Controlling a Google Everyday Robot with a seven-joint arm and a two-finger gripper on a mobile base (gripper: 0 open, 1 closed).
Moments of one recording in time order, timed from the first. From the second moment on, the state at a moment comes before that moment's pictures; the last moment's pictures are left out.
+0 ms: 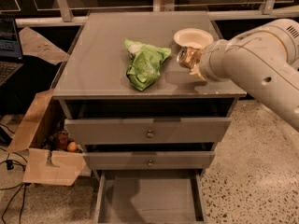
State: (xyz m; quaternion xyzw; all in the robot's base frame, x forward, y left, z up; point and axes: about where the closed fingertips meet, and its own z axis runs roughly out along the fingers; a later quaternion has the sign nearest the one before) arm 0.630 -0.166 0.888 -0.49 0.75 -0.18 0.42
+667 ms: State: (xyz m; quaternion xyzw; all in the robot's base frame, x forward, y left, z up) arm 0.635 -0.166 0.864 -0.49 0.76 -0.15 0.40
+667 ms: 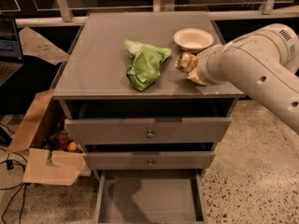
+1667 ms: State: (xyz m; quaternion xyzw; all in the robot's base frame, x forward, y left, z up) arm 0.635 -0.166 0.864 -0.49 0.76 -0.15 0.40
